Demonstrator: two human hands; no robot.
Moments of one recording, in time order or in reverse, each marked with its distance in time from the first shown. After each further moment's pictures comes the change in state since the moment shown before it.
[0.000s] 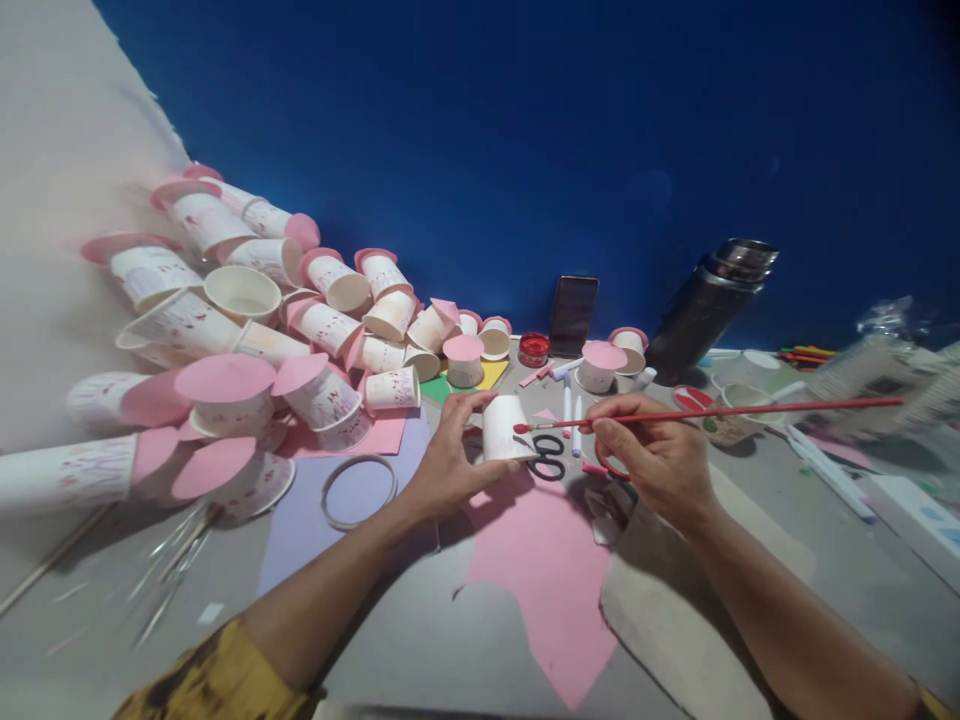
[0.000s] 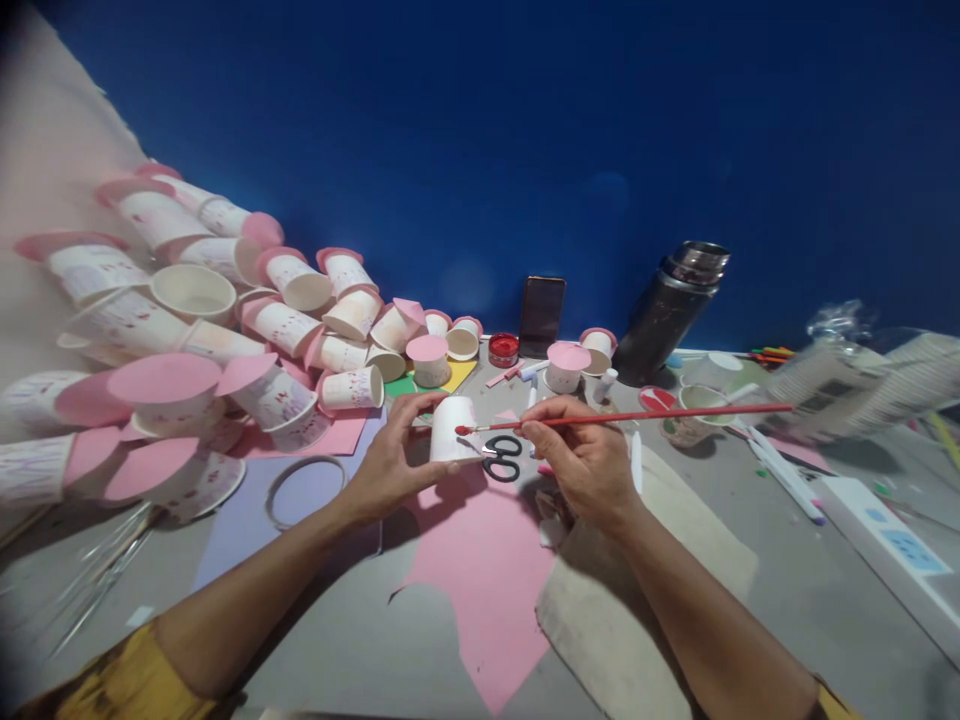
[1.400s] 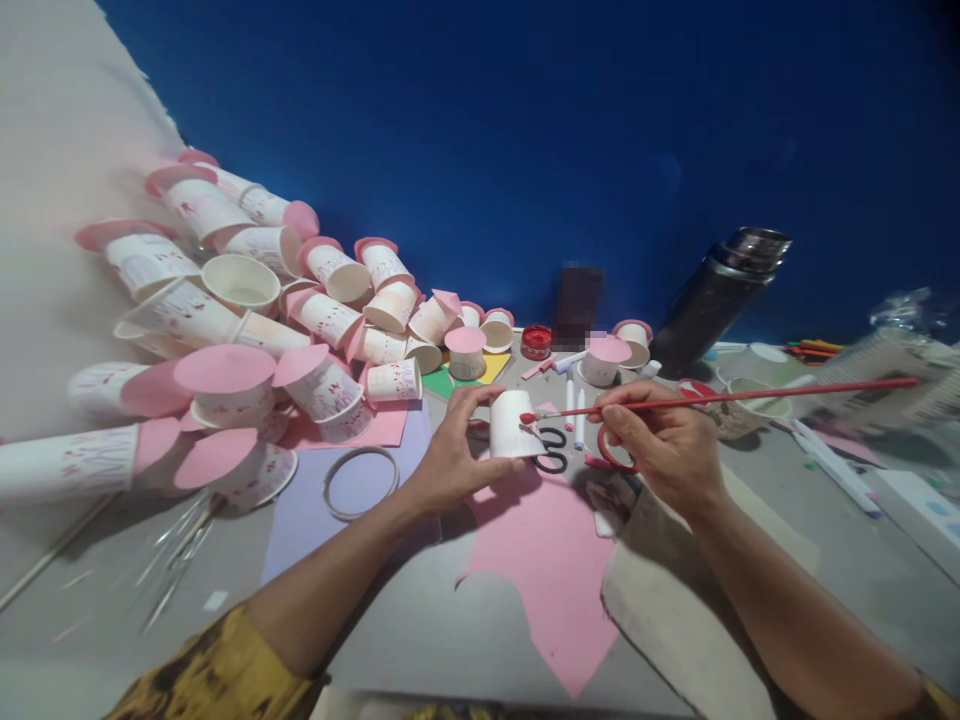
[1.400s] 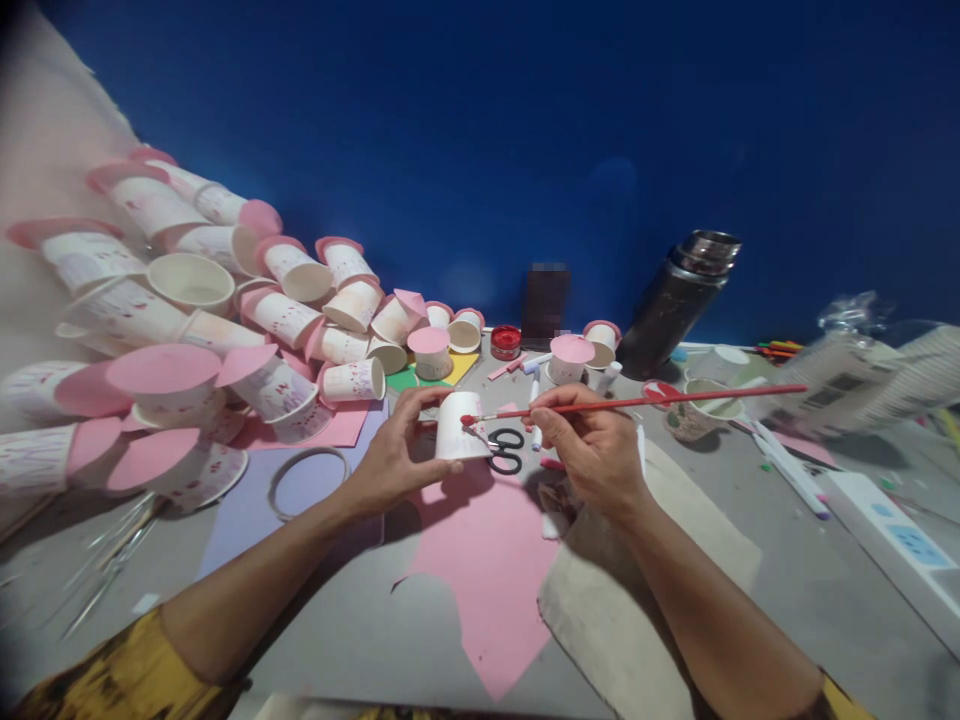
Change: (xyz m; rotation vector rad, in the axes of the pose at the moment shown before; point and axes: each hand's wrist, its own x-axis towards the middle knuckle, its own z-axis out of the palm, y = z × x) left_hand 0.000 0.005 0.000 -0.063 -0.061 0.003; right_hand 0.002 0.003 -0.001 0.012 0.000 0.001
